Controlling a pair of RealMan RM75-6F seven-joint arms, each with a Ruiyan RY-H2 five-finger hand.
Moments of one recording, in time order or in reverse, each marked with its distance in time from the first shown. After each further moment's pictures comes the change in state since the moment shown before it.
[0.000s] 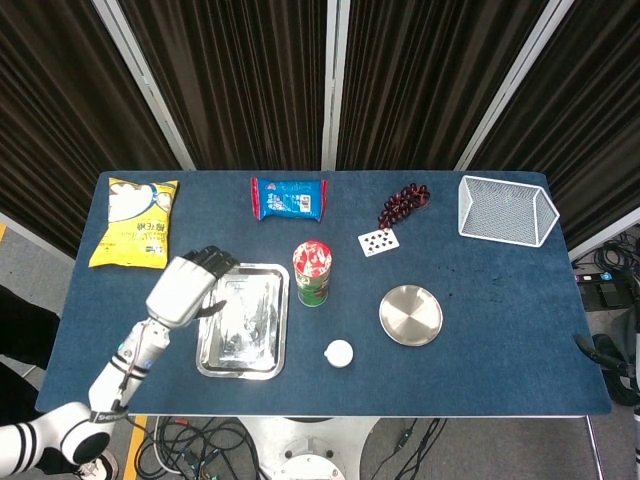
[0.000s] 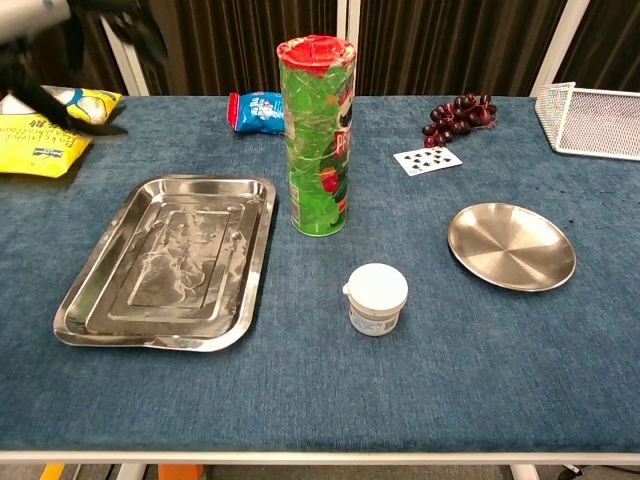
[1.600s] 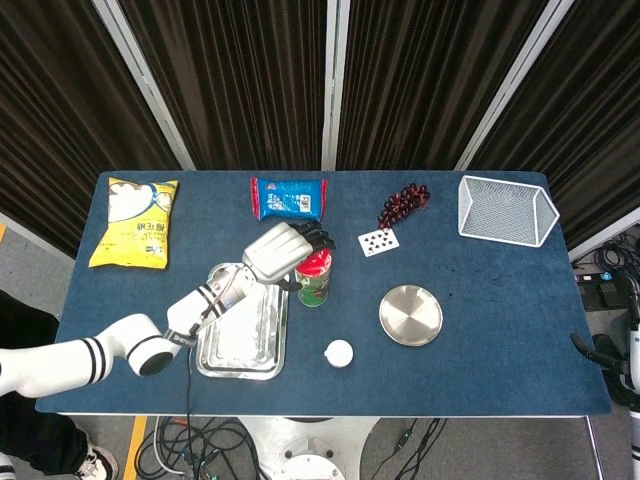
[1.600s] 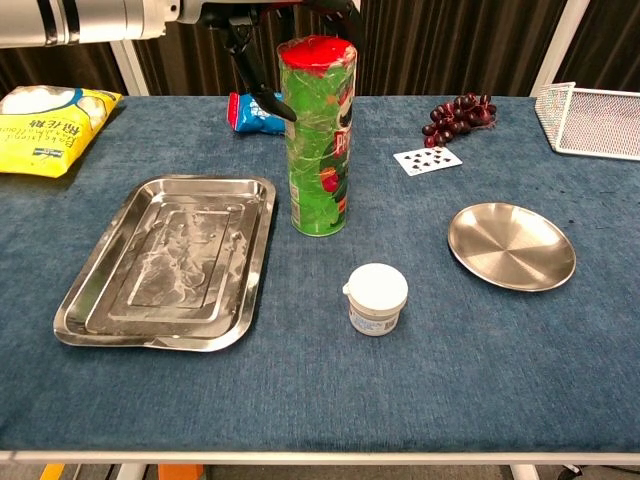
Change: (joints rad) left arm -0.451 -0.075 -0.108 0.208 -0.115 -0.490 -0.253; right arm 0.007 -0.017 0.009 0.022 0.018 -0.041 0.003
